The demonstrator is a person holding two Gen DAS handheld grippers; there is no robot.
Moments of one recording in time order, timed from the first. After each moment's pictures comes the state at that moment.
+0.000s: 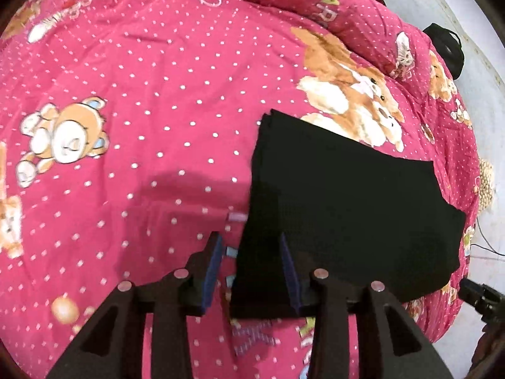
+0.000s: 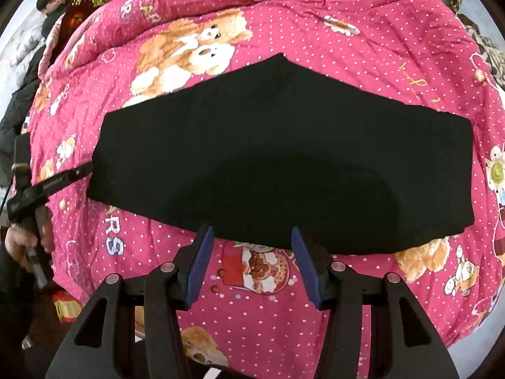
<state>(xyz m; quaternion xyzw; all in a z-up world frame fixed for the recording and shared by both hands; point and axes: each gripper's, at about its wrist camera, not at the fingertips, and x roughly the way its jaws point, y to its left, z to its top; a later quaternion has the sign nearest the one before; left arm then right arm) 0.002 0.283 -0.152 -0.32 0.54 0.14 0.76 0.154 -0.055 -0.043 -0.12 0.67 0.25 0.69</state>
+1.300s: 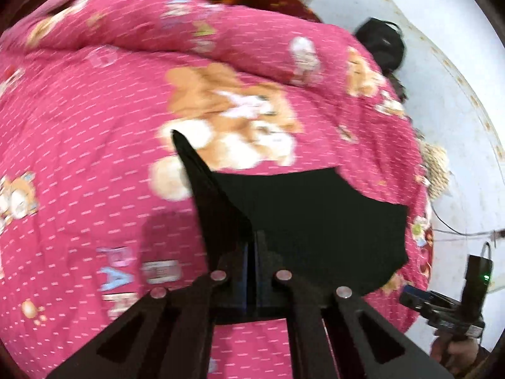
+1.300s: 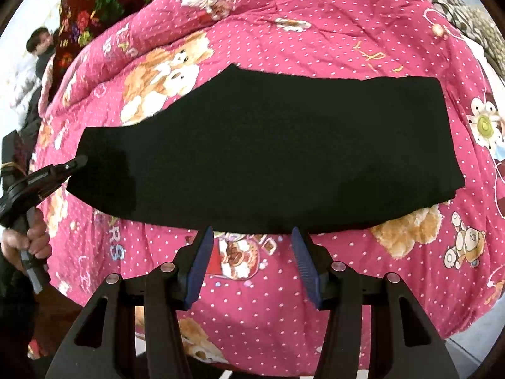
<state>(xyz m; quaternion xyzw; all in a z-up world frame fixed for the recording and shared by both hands) 0.068 0.197 -0.062 -0.30 0.50 0.05 0.81 0.165 -0.130 -0.029 -0.03 0.66 0.24 0.71</state>
